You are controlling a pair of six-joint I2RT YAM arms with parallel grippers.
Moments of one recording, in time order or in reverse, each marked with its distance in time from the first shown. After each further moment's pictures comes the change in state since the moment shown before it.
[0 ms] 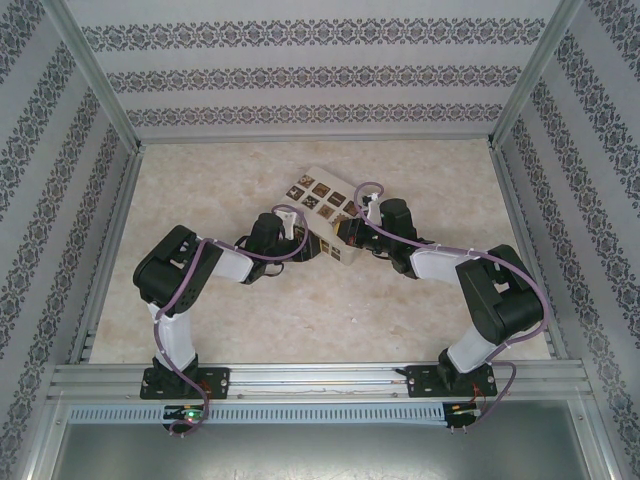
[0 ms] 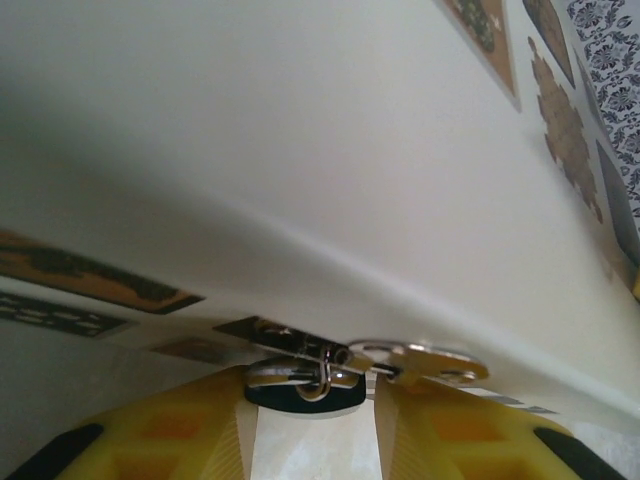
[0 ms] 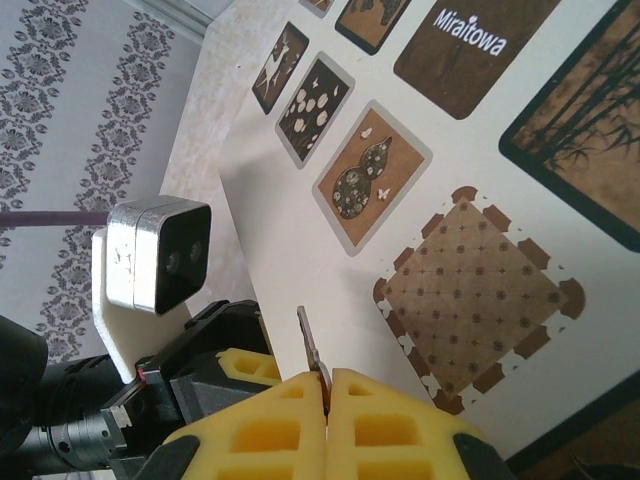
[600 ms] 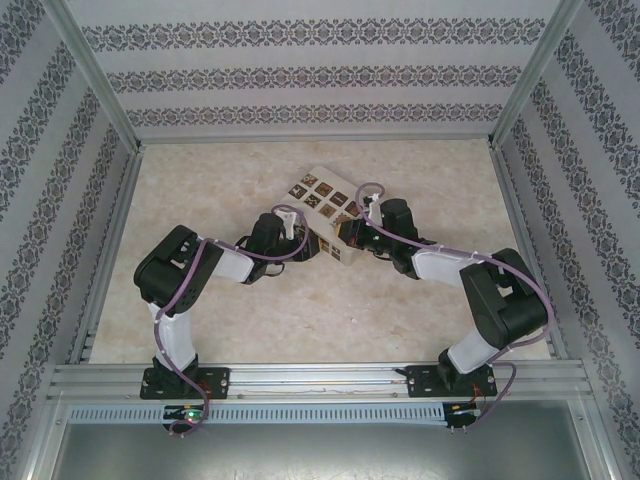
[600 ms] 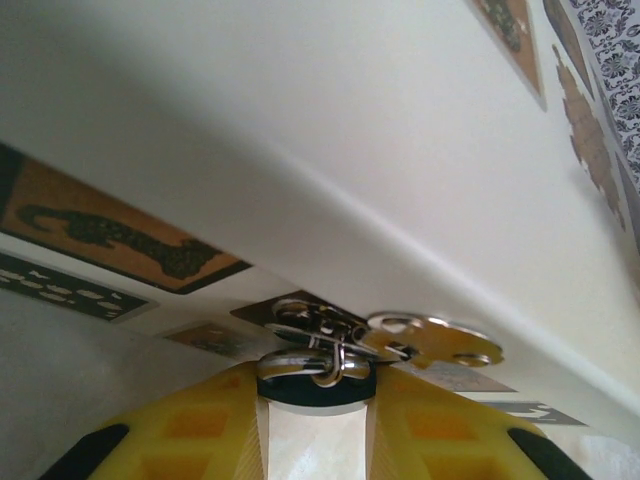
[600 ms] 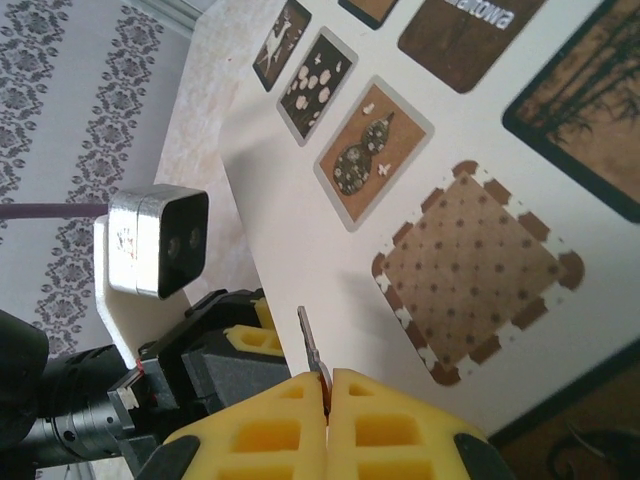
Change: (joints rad) left arm -0.004 0.002 0.001 0.000 -0.019 -0.008; right arm 0.000 -0.042 0.000 -0.068 0.012 0.000
